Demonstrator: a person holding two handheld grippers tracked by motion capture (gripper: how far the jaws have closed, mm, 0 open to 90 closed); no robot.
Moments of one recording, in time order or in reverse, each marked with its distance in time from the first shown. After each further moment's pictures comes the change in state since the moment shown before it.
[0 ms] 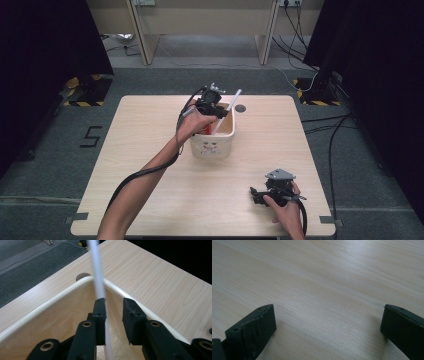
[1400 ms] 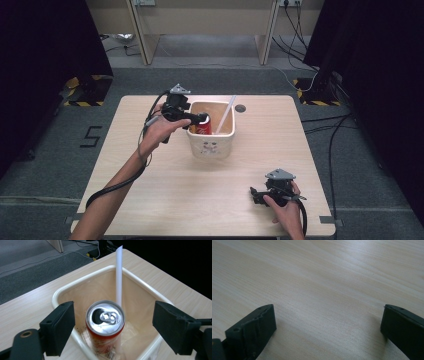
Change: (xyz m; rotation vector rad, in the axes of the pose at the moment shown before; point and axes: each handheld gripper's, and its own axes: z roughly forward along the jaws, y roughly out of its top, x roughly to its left) left arm 0.029 -0.050 -0.087 -0.120 0.012 -0.107; right arm 0.000 0.000 0.000 0.001 0.002 0.001
